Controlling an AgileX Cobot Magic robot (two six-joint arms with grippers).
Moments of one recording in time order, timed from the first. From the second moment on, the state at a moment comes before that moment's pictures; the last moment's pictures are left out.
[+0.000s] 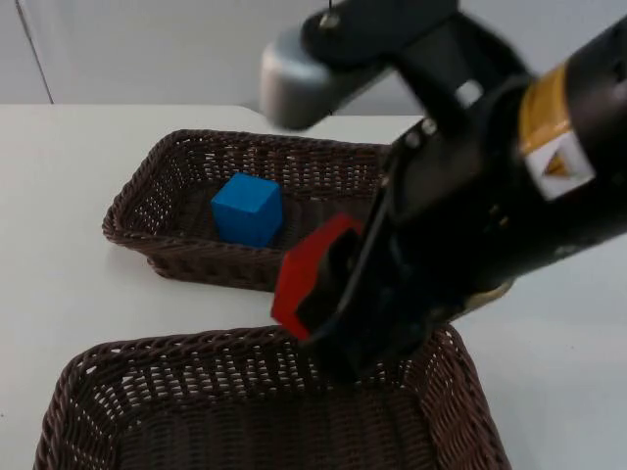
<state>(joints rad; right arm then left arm) 1.05 1.54 -0.95 -0.24 0.39 0.29 -0.31 0.42 -0.52 -0.38 0.65 0.36</state>
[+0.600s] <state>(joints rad) 1.10 1.74 -0.95 -0.23 0.23 0.25 -0.31 0.42 -0.52 -0.38 0.65 0.36</state>
